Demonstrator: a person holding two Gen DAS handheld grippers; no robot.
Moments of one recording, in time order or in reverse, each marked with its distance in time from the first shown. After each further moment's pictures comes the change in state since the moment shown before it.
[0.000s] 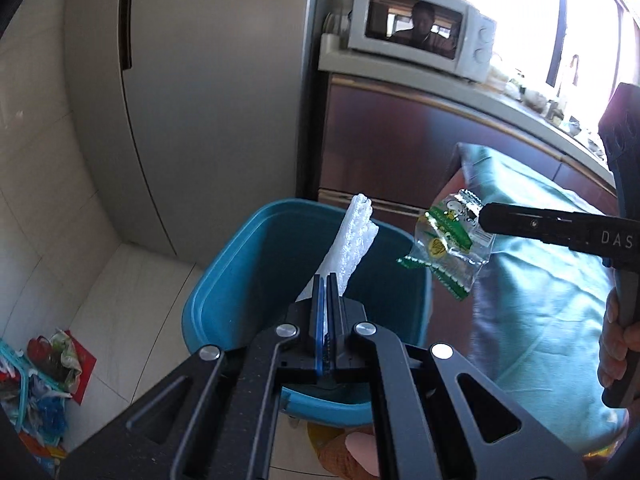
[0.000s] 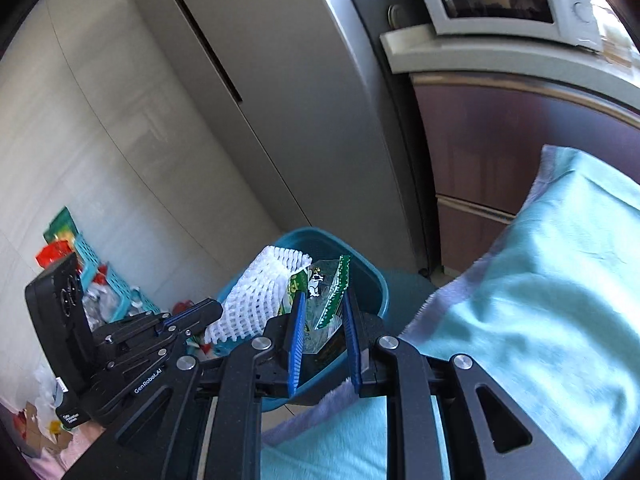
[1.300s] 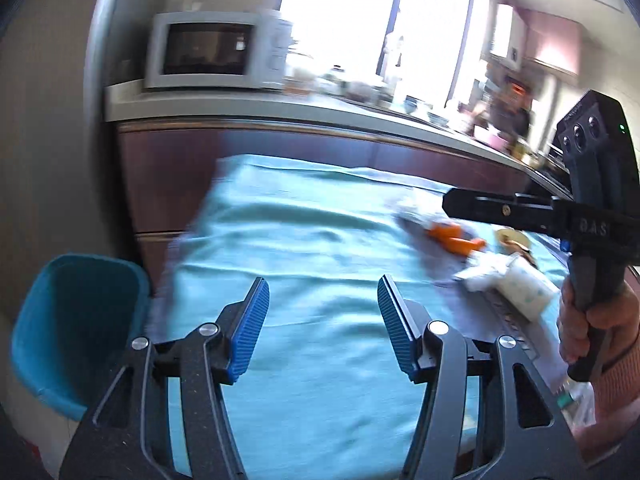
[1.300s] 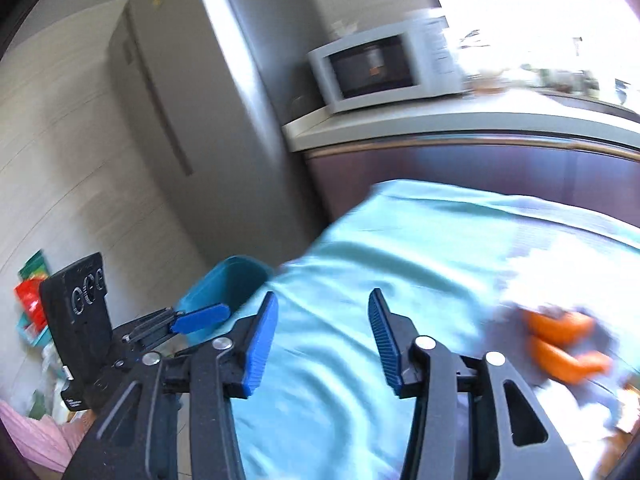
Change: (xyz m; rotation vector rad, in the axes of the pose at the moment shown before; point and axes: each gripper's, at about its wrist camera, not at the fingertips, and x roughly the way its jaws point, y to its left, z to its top) left arm -0.055 -0.217 -0.035 0.293 -0.093 -0.542; right arm -0.237 -0.070 -0.123 0.136 -0.329 -0.270
